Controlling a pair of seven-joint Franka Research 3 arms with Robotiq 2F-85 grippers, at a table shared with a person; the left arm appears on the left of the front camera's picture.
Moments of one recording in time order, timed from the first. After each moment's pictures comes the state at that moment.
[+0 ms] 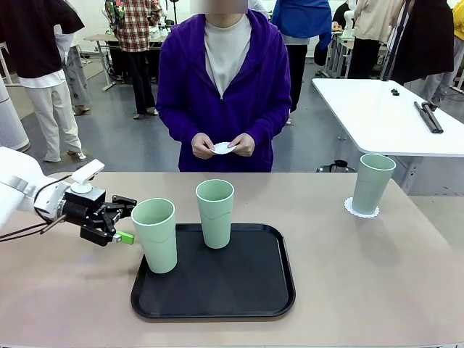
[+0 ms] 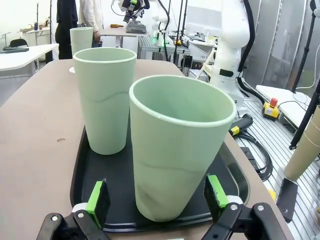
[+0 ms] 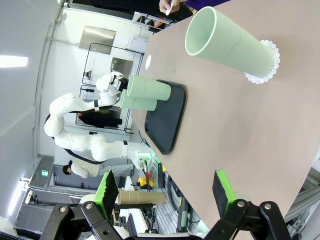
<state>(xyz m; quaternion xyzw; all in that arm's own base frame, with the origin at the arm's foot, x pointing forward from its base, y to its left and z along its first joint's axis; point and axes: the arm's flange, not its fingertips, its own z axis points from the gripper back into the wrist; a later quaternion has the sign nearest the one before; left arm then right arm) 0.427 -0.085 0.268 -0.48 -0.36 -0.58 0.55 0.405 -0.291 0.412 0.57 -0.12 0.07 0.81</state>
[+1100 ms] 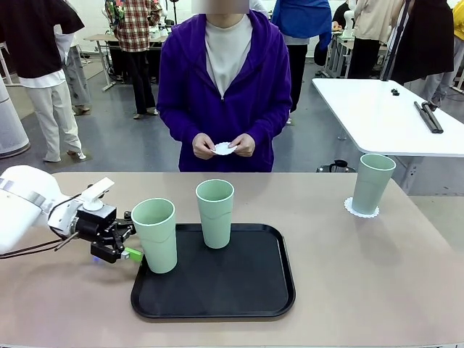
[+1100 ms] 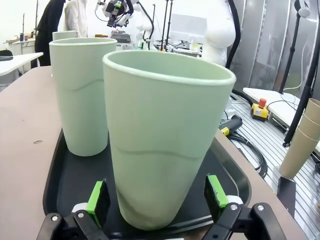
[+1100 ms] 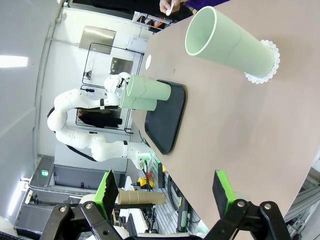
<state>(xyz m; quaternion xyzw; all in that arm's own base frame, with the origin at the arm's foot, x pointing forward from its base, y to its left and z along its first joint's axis) 0.422 -0.104 0.227 -0.52 -0.36 -0.58 0.51 0.405 -0.291 0.412 0.57 -0.12 0.07 0.81</state>
